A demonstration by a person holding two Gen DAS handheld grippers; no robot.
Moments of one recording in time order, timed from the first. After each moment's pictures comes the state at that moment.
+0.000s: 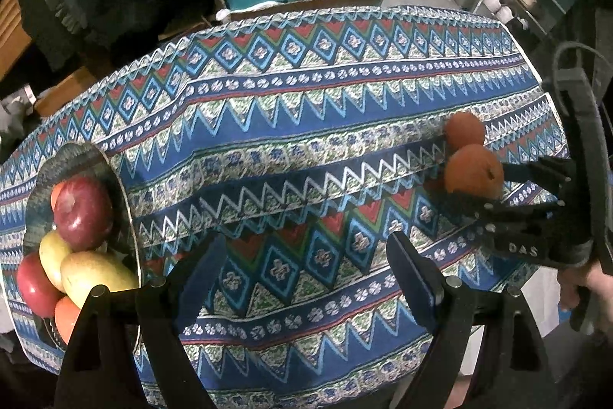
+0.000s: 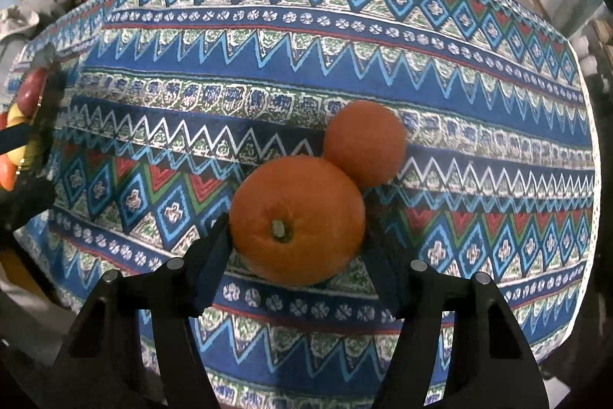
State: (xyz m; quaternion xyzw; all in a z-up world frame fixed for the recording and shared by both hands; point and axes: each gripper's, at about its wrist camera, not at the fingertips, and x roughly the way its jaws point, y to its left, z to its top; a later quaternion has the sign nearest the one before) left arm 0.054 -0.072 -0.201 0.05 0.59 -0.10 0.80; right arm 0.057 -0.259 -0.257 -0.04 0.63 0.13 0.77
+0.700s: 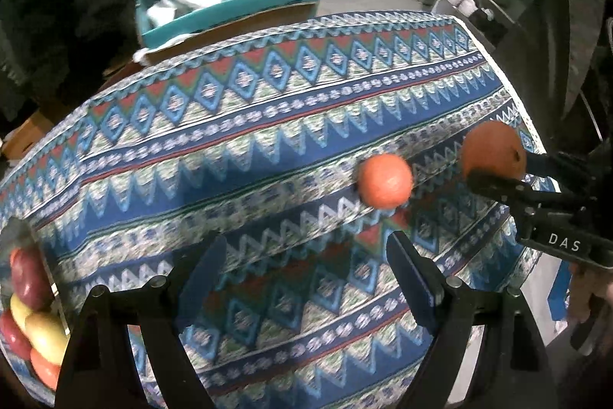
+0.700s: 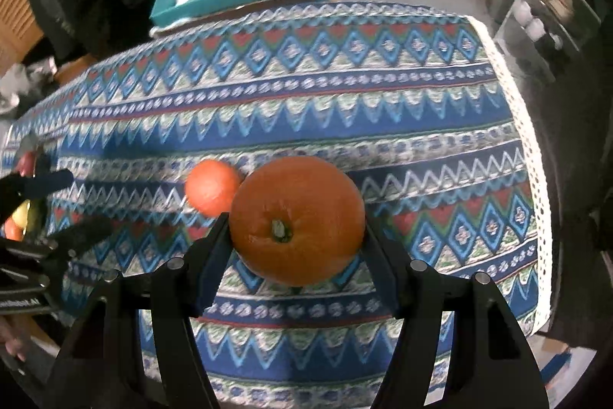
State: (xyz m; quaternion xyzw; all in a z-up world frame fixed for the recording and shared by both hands) left arm 0.088 -0.176 -0.208 0.05 0.58 -0.17 0.80; right arm 0.070 -0.365 -0.208 0.02 0.57 0.05 0.82
